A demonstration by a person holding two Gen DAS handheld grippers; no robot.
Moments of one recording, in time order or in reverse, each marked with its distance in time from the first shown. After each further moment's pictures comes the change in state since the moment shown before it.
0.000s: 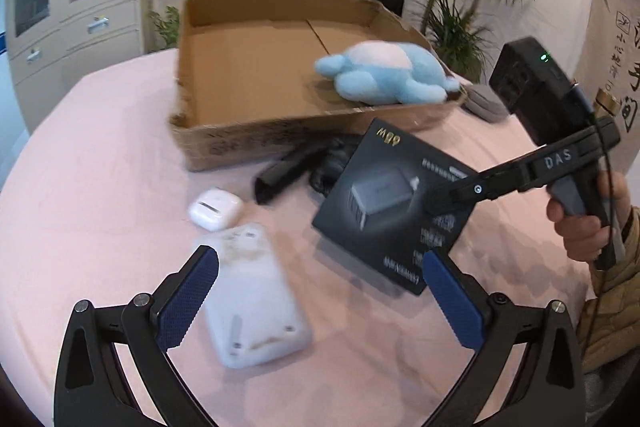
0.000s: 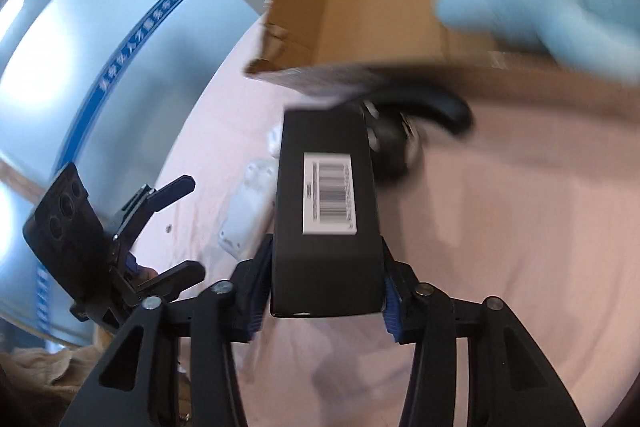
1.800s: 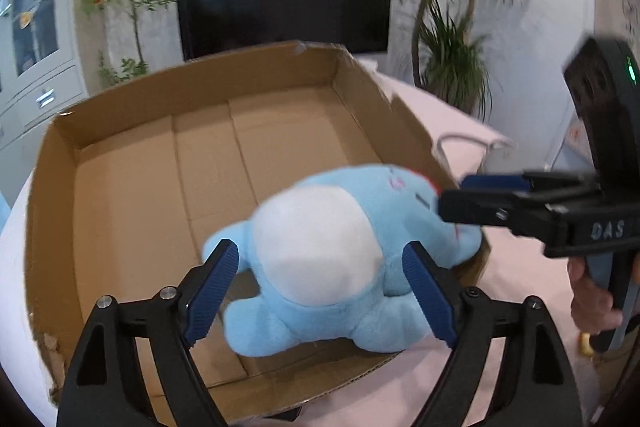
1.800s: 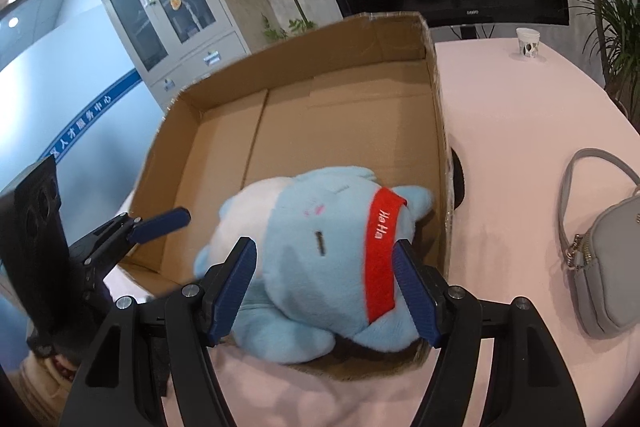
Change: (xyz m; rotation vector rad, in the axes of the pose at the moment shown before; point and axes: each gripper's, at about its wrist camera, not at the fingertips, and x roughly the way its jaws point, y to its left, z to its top) left arm 0.139 -0.093 0.207 0.074 -0.095 0.020; right arm -0.163 -0.106 0.108 -0.033 -0.436 -0.332
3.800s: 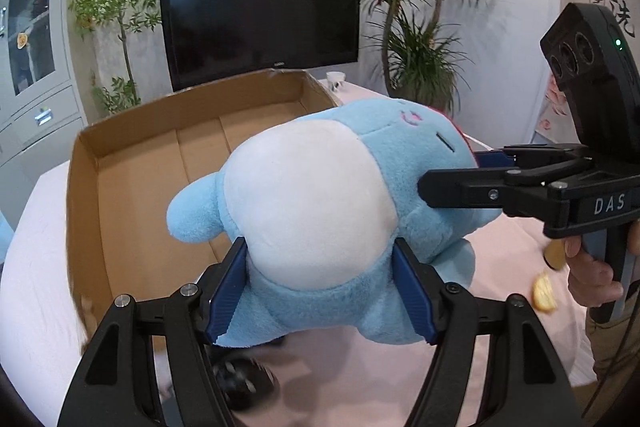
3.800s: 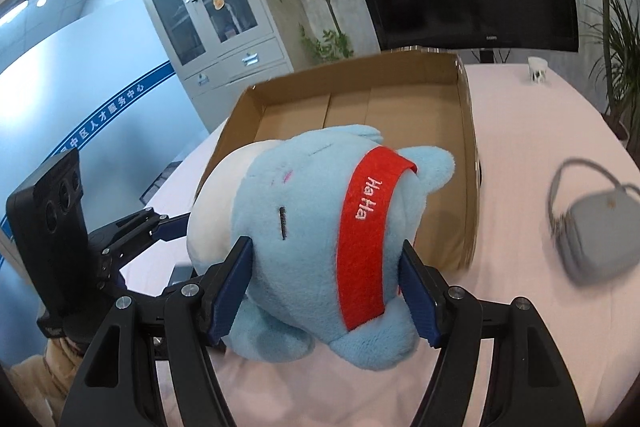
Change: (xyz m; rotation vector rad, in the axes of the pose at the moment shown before) left arm -0.078 -0.018 -0.011 0.080 -0.017 -0.071; right arm -0.087 0.085 -0.041 -0.070 -0.047 0.001
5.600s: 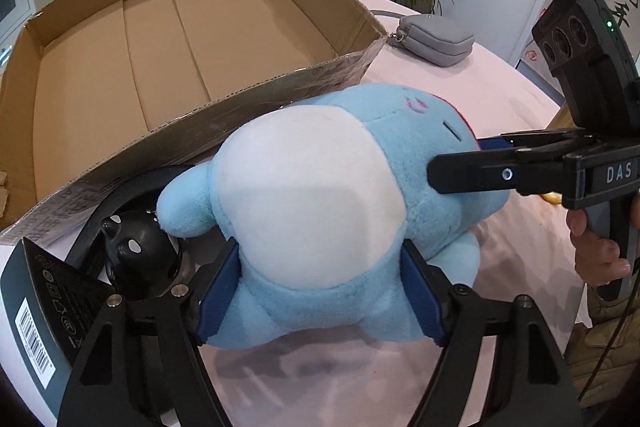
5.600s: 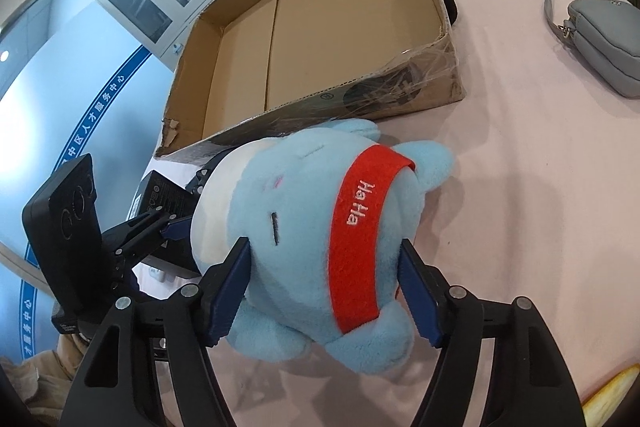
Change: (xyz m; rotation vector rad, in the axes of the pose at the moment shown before) left arm 0.025 -0.036 -0.120 0.013 0.325 -0.111; right arm 0.054 -0.050 -0.131 0.261 0.231 0.088
